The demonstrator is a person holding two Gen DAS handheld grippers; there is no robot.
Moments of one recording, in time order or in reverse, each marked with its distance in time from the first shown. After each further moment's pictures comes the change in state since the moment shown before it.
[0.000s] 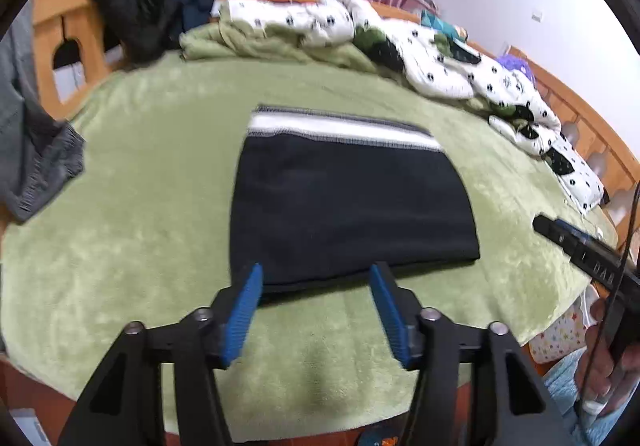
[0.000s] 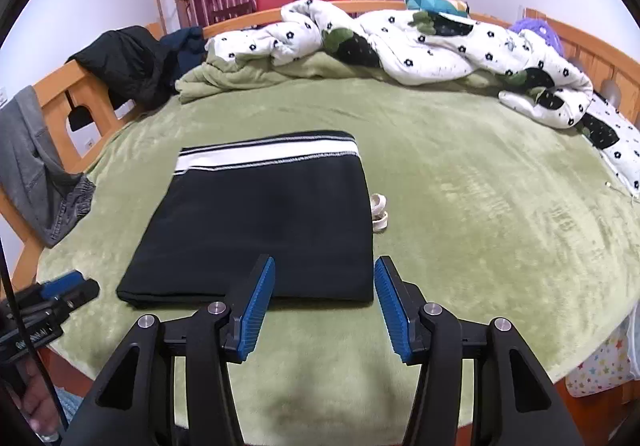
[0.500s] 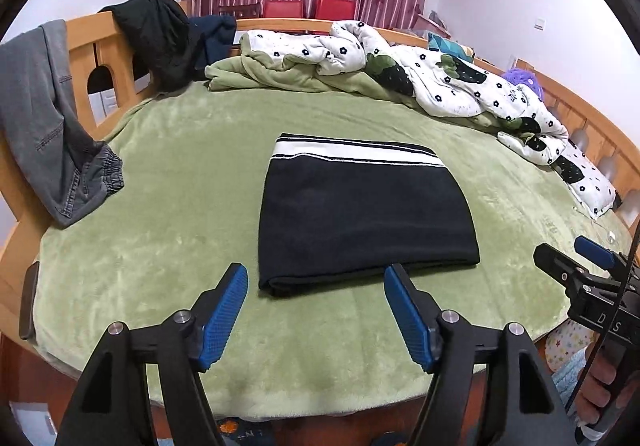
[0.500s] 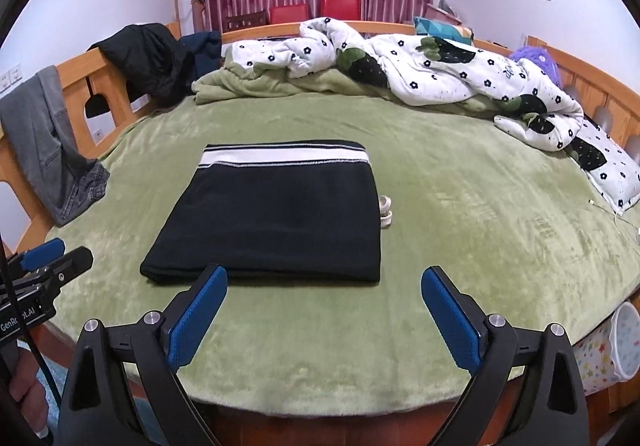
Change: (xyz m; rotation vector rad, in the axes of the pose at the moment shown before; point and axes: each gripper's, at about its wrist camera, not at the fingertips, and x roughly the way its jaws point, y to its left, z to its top) left arm -0.046 -0.010 -0.013 0.013 -0.078 0.084; right arm -0.044 0.026 -0.024 -0.078 -0.040 -0.024
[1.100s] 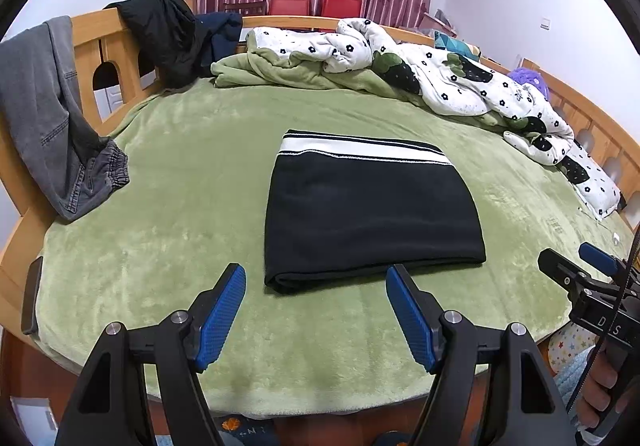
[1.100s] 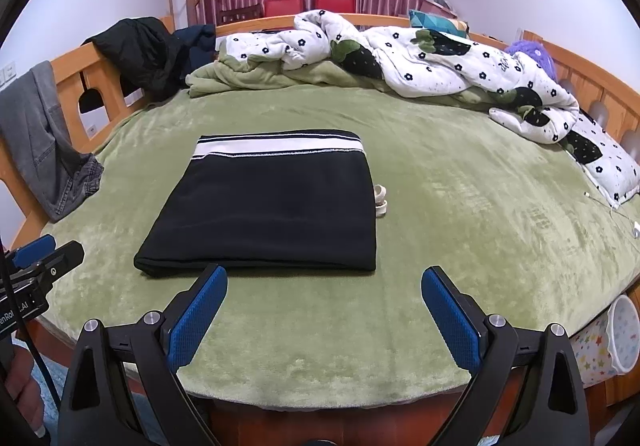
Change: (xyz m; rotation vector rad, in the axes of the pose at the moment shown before) left arm 0.001 -0.002 -0.003 -0.010 0.007 0.019; right arm 0.003 -0.001 -0.006 0.018 0.019 -0.016
